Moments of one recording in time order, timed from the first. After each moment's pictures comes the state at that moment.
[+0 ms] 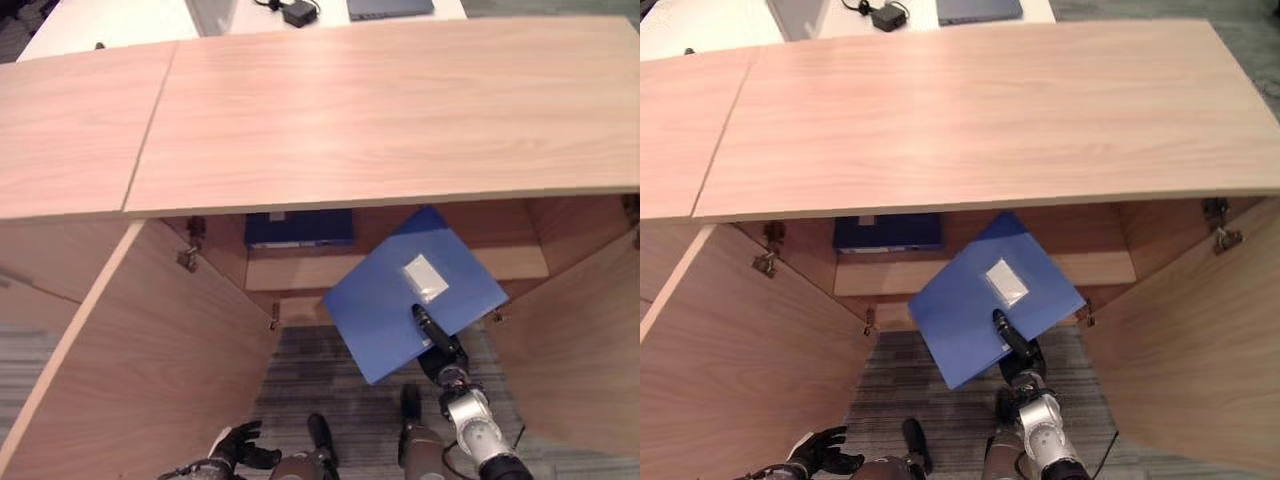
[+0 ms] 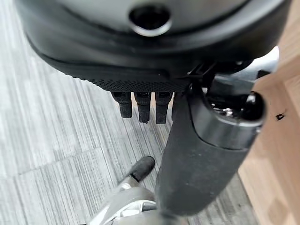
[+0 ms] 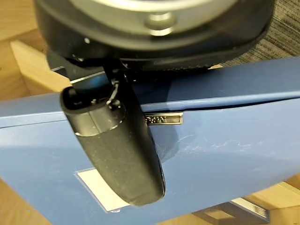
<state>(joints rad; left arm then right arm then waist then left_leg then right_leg) 0.01 0.30 -0.19 1.07 0.01 -0.07 -0.03 -0.08 -0.17 0.13 0.57 1.22 -0.14 0.03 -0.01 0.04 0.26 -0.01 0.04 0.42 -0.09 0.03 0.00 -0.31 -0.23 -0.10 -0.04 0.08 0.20</state>
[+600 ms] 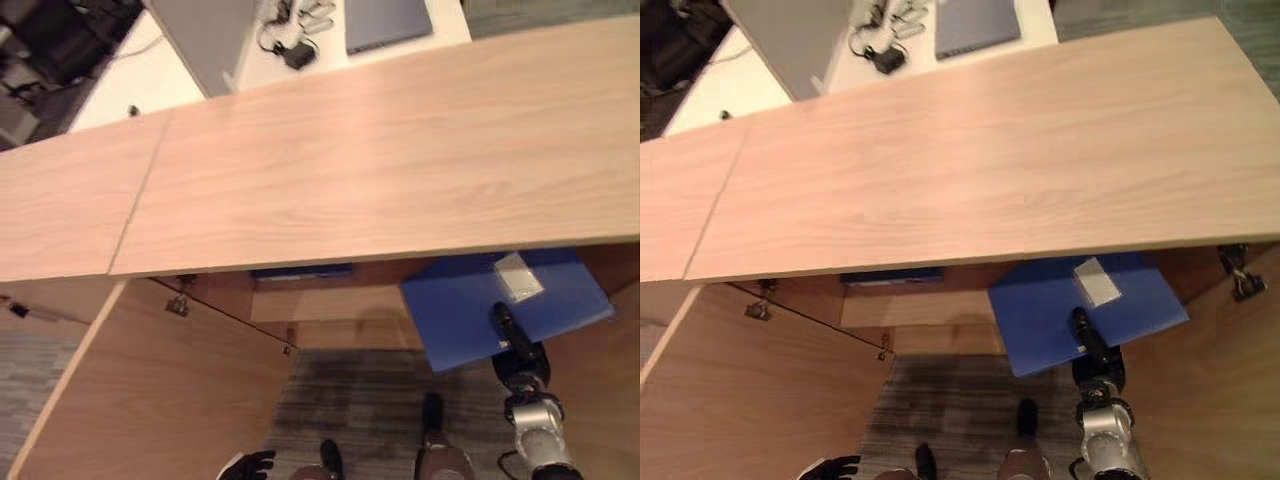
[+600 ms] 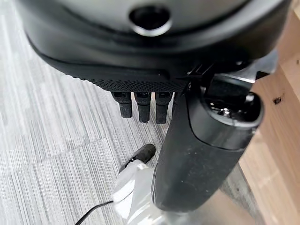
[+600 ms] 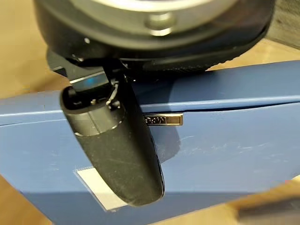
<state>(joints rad) 0.10 0.29 -0.19 1.13 0.10 -0.14 -0.17 -0.03 -0.30 -0.09 0.54 1.24 -0.18 0.05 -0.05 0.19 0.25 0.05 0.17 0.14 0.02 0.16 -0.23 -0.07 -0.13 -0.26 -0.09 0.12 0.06</state>
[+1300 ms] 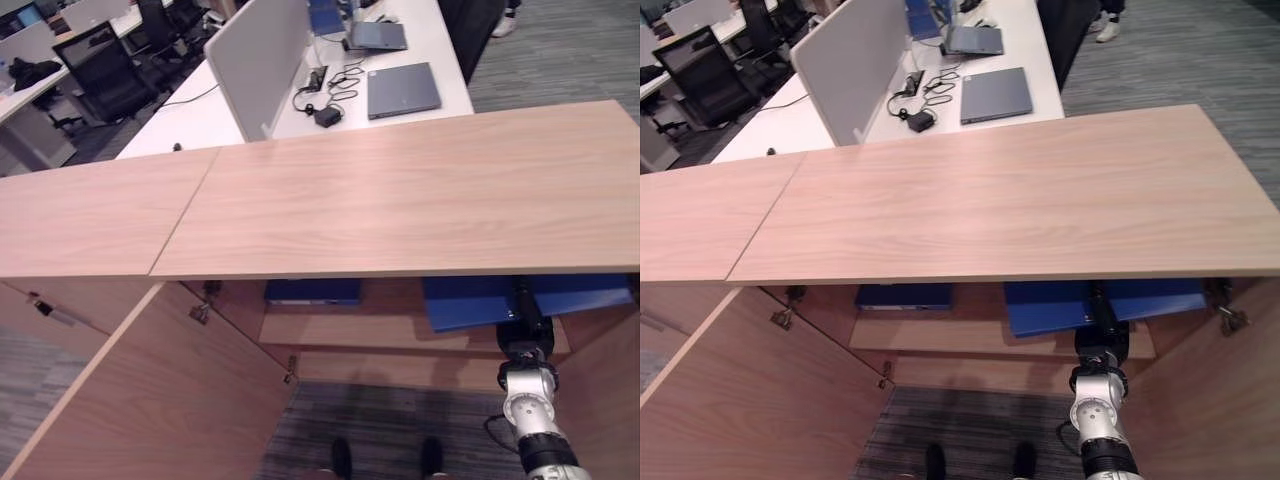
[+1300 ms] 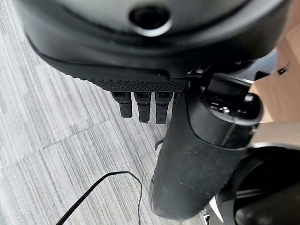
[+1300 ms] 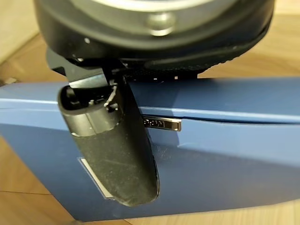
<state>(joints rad) 0.19 0.28 -0.31 1.13 0.16 -0.11 -0.17 -0.20 -0.28 -0.14 0.51 1.30 -0.30 -0.14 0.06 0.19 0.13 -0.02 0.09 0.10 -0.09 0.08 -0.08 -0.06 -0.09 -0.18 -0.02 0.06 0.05</state>
